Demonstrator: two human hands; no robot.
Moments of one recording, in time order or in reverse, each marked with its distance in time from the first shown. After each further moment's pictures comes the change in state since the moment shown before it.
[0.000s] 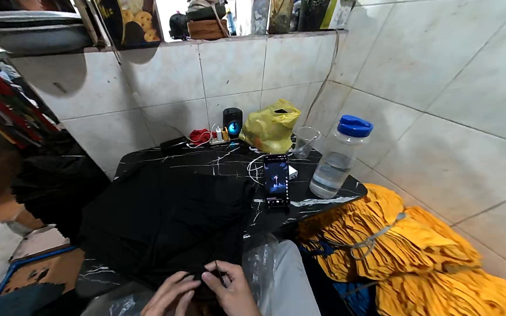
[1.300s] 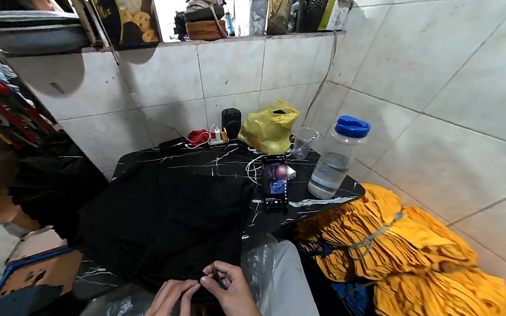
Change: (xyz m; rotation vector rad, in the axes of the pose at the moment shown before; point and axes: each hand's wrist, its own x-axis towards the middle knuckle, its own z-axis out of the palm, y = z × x) left_hand 0.006 0.000 0.021 0.355 0.185 0.089; right_hand 0.000 -0.001 -0.006 -0.012 -0.027 0.090
